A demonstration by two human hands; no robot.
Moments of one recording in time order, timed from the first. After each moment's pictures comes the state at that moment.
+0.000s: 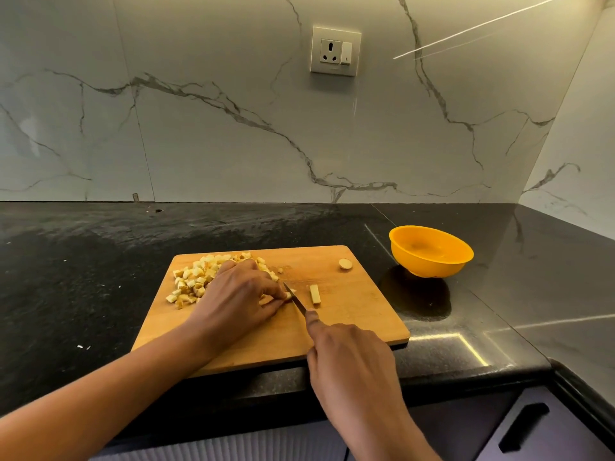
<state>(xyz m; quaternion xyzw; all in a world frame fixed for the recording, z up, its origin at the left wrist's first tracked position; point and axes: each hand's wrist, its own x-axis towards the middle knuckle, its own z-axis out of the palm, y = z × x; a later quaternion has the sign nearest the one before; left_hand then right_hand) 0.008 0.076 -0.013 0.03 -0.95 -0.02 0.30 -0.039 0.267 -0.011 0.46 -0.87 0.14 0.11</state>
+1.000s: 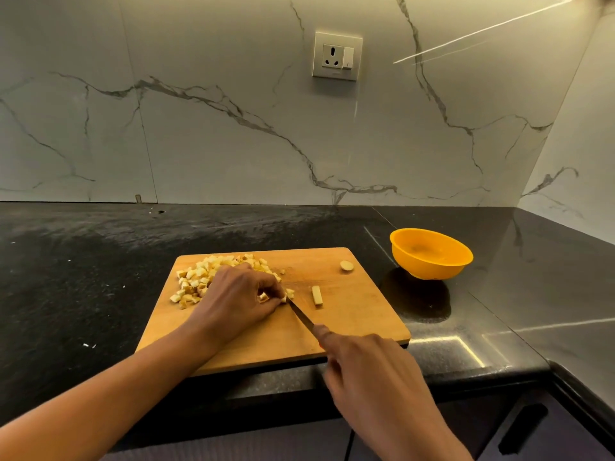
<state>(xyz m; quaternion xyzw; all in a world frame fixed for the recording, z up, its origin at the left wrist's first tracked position) 0.011 0.078 -0.008 0.09 -0.95 -0.14 0.26 -0.036 0.293 0.007 0.49 -0.86 0.15 0.05</state>
